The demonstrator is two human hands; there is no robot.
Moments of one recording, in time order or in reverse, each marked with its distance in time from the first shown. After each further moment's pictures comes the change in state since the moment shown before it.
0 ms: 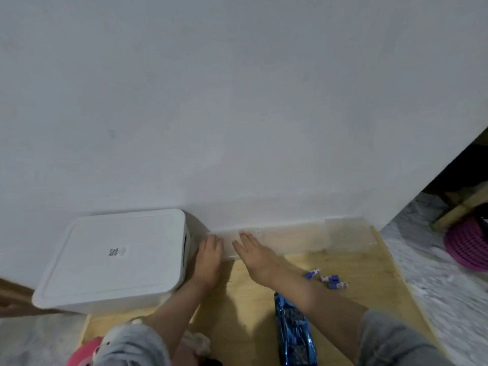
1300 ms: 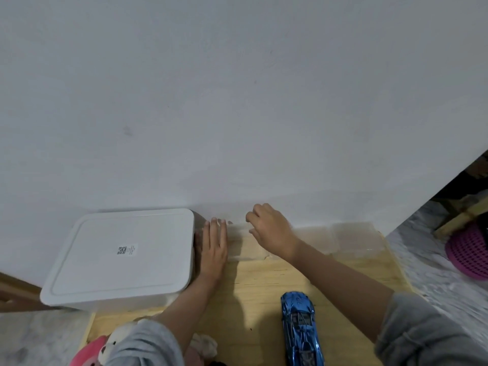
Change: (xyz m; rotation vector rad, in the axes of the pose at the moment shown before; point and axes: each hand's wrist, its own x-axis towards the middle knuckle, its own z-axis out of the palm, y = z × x) left_hand 0.000 -0.003 0.005 0.101 0.201 -0.052; right_hand 0.030 0.020 -0.062 -0.119 0.330 -0.048
